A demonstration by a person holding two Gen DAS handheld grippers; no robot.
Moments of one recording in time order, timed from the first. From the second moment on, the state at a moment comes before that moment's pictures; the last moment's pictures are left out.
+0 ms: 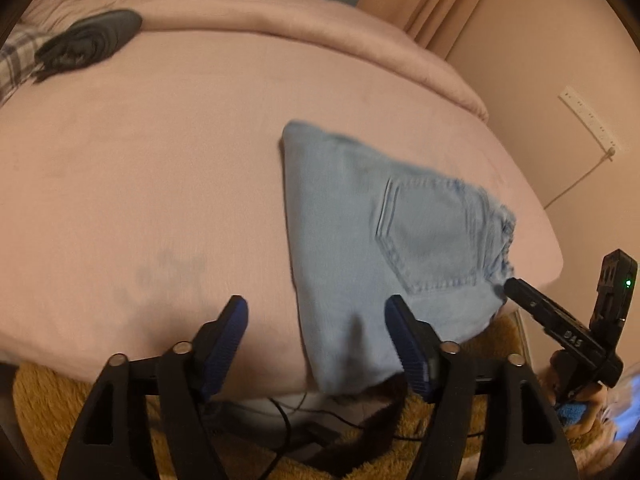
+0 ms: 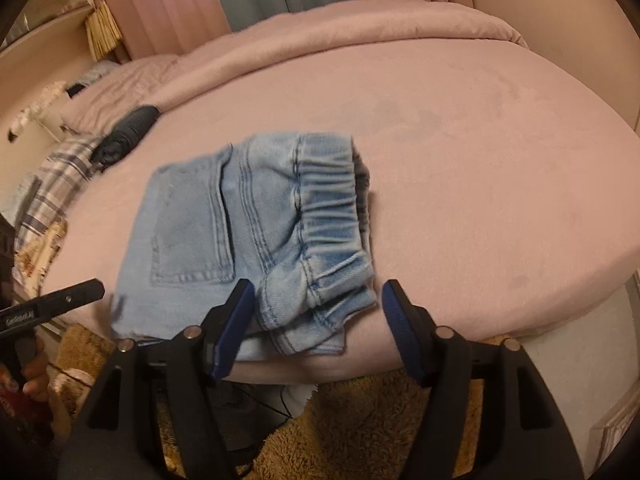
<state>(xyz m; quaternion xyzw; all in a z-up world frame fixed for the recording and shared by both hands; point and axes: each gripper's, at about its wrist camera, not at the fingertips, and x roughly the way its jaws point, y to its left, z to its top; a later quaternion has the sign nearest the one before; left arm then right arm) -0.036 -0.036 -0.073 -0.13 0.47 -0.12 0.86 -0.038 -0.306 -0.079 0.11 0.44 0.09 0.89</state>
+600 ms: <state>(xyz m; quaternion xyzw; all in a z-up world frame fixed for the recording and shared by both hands) 0.016 -0.072 -0.107 -0.13 0.52 -0.15 0.83 -0.006 -0.310 -0.116 0.24 0.47 0.21 0.82</state>
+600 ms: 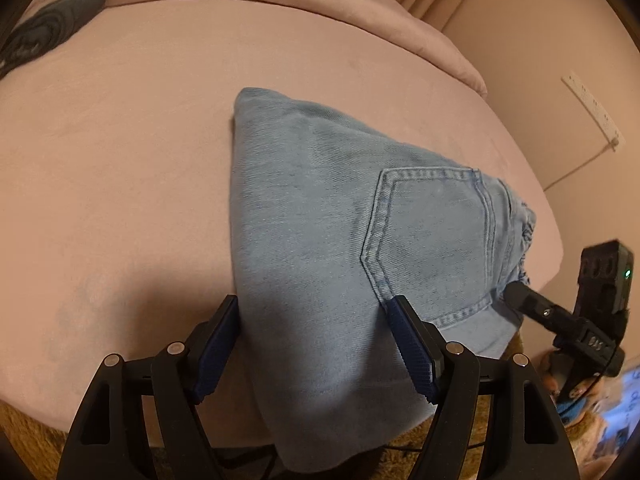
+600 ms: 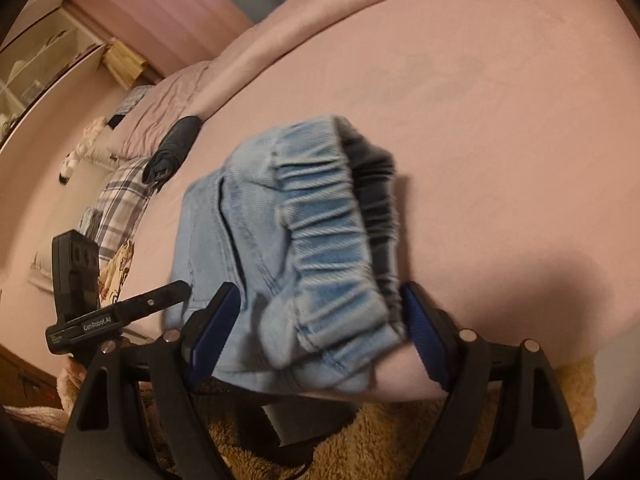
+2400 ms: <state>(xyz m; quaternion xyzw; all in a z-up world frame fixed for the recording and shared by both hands) 0.092 -0.020 -0.052 -0.14 0.44 -0.09 0.88 0.087 -0.235 -0.058 0.19 0.40 0.24 0.86</state>
